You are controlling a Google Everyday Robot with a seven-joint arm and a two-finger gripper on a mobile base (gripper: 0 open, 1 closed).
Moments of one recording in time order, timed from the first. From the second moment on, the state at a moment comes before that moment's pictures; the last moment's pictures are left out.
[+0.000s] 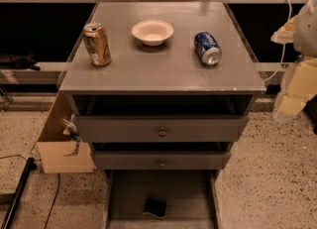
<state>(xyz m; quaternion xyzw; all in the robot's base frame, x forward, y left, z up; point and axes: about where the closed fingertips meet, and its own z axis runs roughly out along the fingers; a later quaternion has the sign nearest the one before) 0.438 -0.217 0.976 -0.60 0.78 -0.03 0.16</state>
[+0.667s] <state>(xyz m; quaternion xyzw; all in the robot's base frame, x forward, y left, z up) 0.438 -0.230 0.968 -0.58 0.80 -0.01 0.18</state>
